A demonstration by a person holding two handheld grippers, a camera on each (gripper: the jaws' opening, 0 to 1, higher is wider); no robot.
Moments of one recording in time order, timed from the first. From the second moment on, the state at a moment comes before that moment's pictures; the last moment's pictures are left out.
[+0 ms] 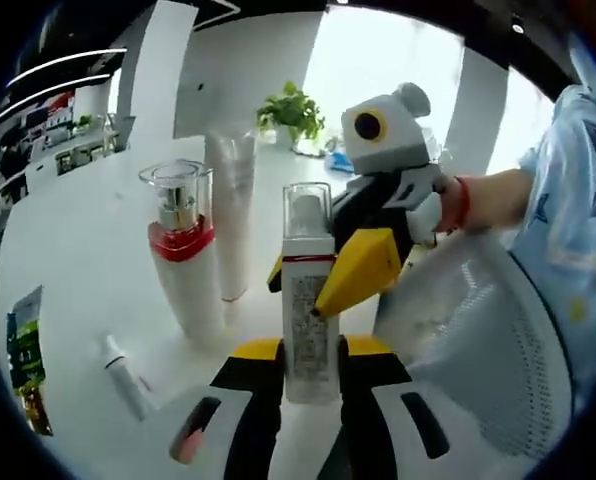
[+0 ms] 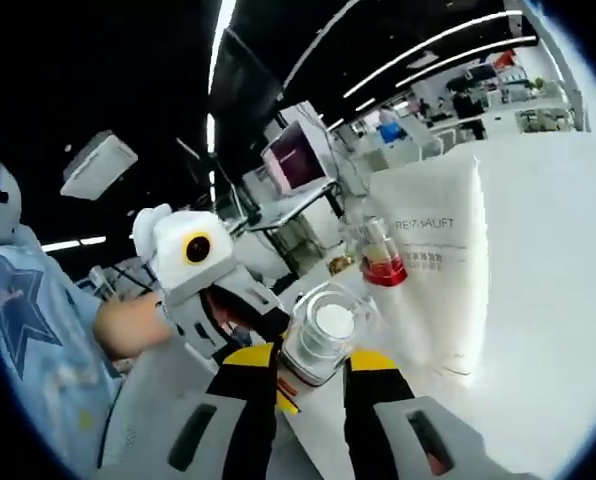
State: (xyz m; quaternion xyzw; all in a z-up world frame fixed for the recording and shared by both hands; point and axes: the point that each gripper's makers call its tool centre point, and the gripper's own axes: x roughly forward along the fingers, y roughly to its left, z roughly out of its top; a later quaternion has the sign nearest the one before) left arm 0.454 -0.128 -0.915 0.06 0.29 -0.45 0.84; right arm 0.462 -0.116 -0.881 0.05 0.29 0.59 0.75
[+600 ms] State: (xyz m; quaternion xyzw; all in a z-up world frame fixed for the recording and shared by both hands) left arm 0.465 -0.109 -0.936 0.12 0.32 -0.41 0.84; right arm 0.491 -0.141 -0.921 -0.18 0.26 0.51 0.80
